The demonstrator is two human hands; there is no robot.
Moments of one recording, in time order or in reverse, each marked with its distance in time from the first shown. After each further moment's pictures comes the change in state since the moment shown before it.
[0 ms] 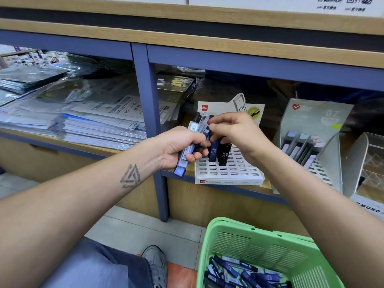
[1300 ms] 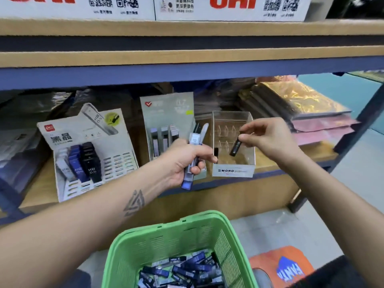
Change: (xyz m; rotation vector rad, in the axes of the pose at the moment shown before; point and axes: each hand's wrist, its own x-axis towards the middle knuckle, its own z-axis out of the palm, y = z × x) left_hand 0.057 -0.026 0.296 0.049 -0.281 0.047; right_hand -0.174 0.099 -0.307 -0.317 0.569 0.077
